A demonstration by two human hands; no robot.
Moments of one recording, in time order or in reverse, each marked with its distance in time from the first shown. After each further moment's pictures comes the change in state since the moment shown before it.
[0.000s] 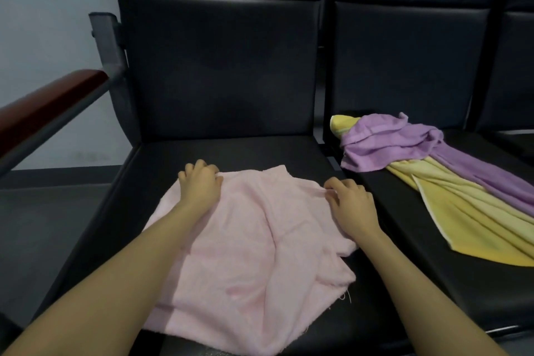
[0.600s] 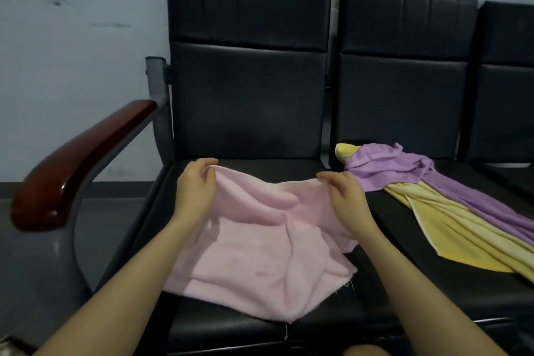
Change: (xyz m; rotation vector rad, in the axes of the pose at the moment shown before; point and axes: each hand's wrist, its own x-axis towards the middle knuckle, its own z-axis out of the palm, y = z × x) left_hand -0.080 -0.025 -0.095 -0.788 0.371 0.014; right_hand -0.025 -0.064 -0.065 0.592 0.149 -0.115
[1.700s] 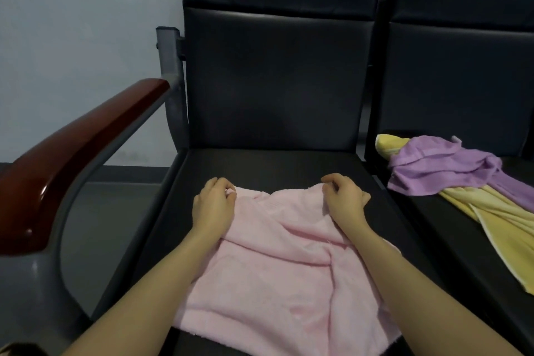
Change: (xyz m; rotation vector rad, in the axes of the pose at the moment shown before) left_hand 0.029 -0.087 0.037 0.424 -0.178 -0.125; right_hand 0.054 0.028 0.108 -0.180 -0.036 0.270
